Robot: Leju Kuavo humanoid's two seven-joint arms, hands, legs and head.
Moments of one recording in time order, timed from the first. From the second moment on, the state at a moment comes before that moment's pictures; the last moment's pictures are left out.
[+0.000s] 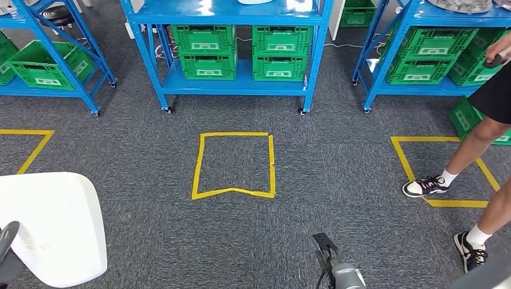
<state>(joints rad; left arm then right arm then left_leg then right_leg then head) -0.47 0.24 -0.20 -0.88 1.03 -0.86 -0.04 -0.03 0.11 -0.71 -0.16 0.58 0.20 0.06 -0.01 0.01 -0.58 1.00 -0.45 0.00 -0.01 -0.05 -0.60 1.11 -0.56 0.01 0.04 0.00</state>
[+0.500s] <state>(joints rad) -0.40 0.27 -0.19 -0.93 1.03 -0.84 -0.08 -0.02 0.09 -0.70 -0.16 0.60 0.22 0.08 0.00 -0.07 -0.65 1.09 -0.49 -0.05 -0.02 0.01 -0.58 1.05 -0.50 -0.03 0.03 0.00</state>
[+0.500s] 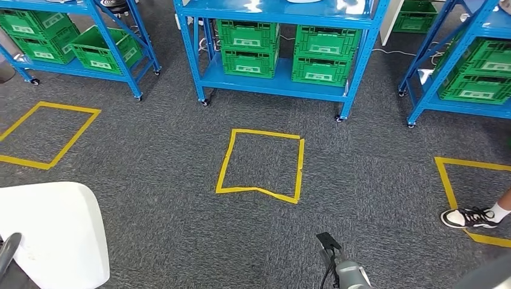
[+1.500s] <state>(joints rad) -0.52 0.36 -0.06 -0.96 1.00 -0.88 -0.13 -0.07 0.12 -0.67 -0.16 0.59 0.20 0.06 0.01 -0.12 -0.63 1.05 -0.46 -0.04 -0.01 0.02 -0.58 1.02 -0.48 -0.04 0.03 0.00</state>
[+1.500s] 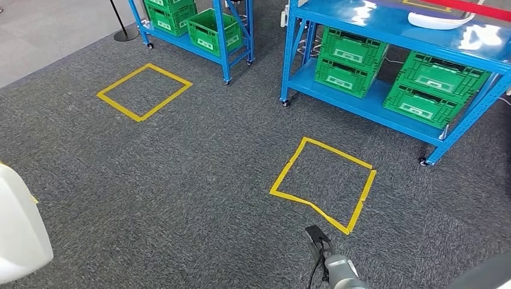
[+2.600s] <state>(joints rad) -0.67 0.32 -0.11 -0.90 0.96 -0.81 -0.12 -0.04 0.14 -0.77 -0.16 0.56 0.19 0.08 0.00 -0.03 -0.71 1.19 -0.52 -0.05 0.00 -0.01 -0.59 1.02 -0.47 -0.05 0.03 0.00</state>
